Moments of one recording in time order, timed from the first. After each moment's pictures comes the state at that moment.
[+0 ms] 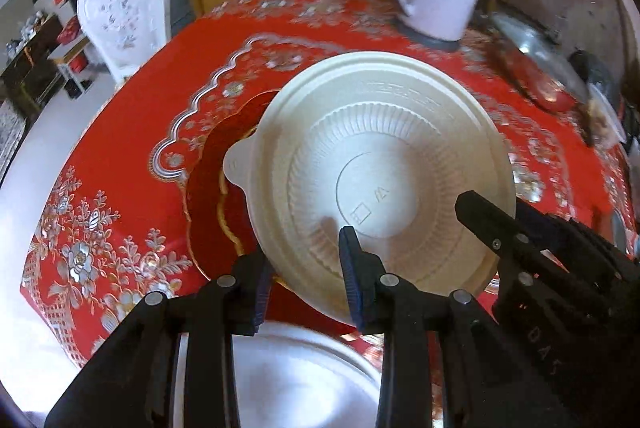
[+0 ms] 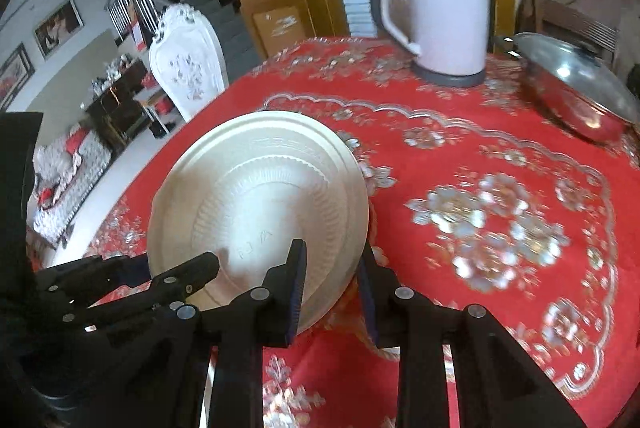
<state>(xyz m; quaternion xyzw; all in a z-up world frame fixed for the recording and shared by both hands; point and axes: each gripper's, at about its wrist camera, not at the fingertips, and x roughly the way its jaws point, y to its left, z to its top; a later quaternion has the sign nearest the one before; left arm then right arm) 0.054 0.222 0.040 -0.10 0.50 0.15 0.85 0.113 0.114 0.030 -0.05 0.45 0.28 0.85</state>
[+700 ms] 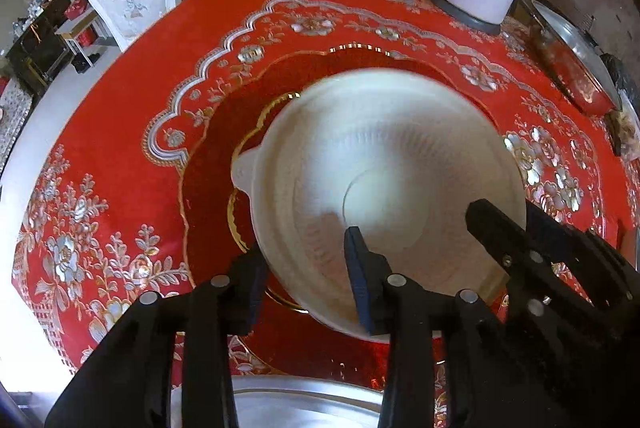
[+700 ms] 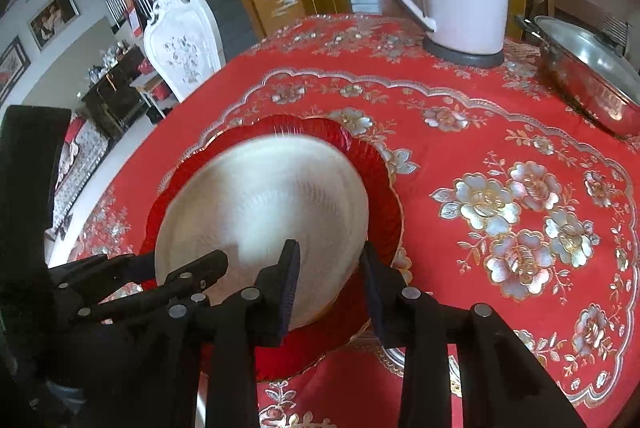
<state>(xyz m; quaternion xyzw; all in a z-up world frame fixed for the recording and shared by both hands) 0.071 0.246 0.007 -0.11 0.53 0.17 0.82 0.121 0.130 0.005 -0.05 0.47 0.28 0.84</state>
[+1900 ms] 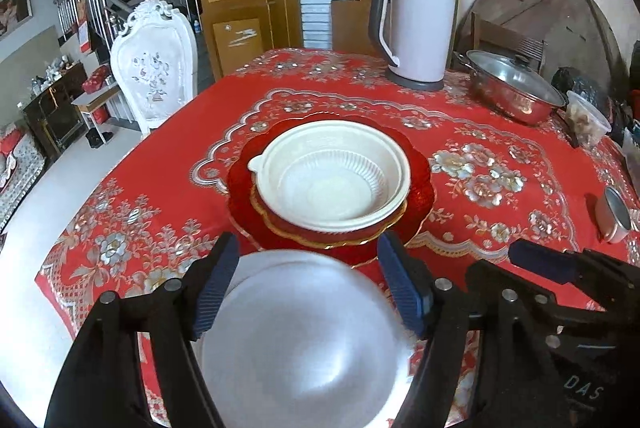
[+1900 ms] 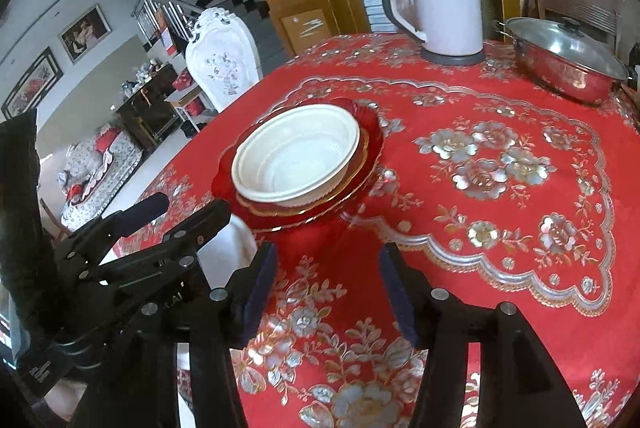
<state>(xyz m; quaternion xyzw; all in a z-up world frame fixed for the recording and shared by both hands) -0.036 0.184 0.059 -0.04 0.37 0.18 0.91 0.025 0.051 0.036 -0.02 0.43 0.33 0.84</state>
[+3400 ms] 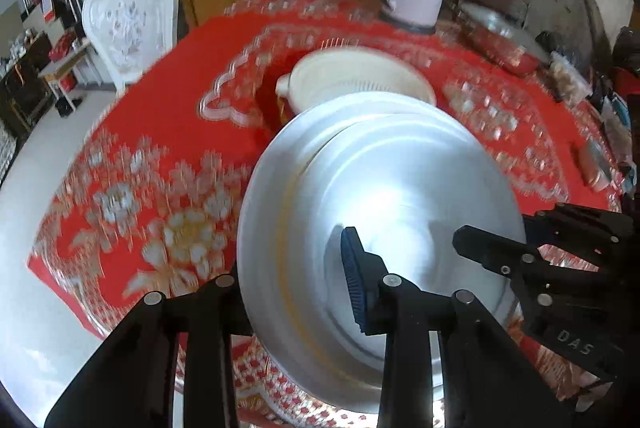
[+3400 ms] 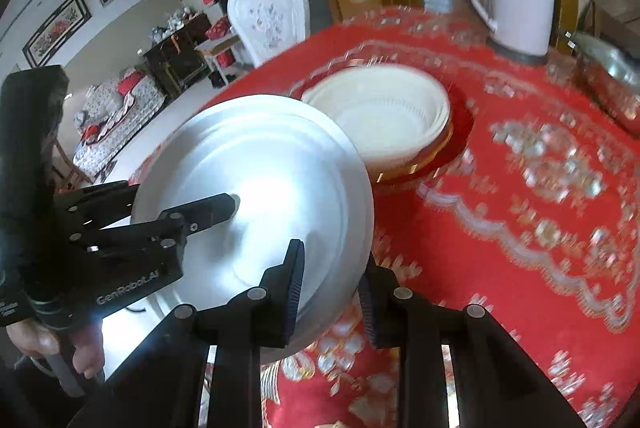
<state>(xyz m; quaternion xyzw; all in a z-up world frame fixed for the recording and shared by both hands) -0.065 0.238 0.051 -0.07 0.46 0.10 0.88 -0.002 0.105 0.029 -0.09 0.46 0.38 0.80</state>
